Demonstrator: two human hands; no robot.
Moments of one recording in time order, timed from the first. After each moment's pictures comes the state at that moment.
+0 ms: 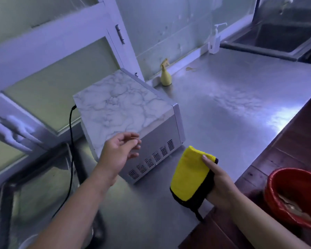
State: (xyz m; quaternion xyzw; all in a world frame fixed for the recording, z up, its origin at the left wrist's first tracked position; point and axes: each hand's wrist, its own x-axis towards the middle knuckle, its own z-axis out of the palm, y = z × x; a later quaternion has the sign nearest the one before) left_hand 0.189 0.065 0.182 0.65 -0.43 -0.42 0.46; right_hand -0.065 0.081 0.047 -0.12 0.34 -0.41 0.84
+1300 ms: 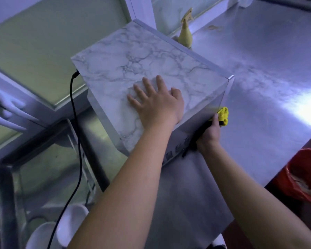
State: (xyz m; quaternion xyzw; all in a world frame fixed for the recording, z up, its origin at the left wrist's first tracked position) left_hand 0.211 -0.070 0.134 0.81 -0.58 -0.05 0.05; right_hand 0.102 -0.079 -0.027 0.02 0.45 -0.63 0.63
